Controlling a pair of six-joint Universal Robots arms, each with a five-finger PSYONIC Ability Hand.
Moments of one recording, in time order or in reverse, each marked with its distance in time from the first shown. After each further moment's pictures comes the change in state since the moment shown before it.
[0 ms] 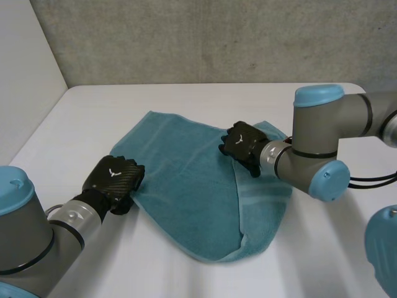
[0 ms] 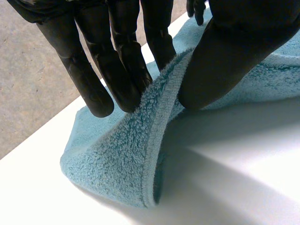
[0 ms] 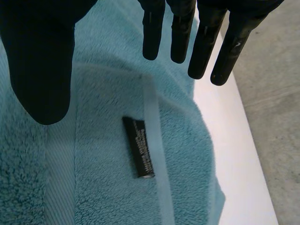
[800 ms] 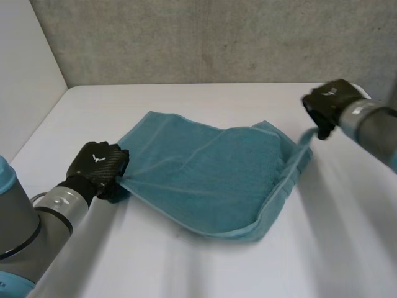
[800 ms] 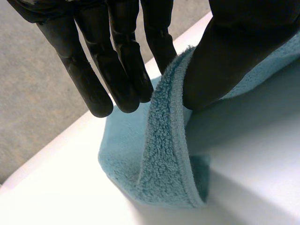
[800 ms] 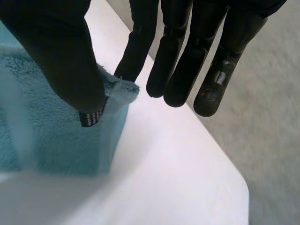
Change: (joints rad) left arm 0.063 0.032 0.027 -0.004 -0.012 -0.002; right arm -0.207 -0.403 0.249 0.003 0.219 0.370; left_hand -0.004 -0.060 -0.055 -0.057 0.000; right_hand 0.656 0.775 0.771 0.778 0.449
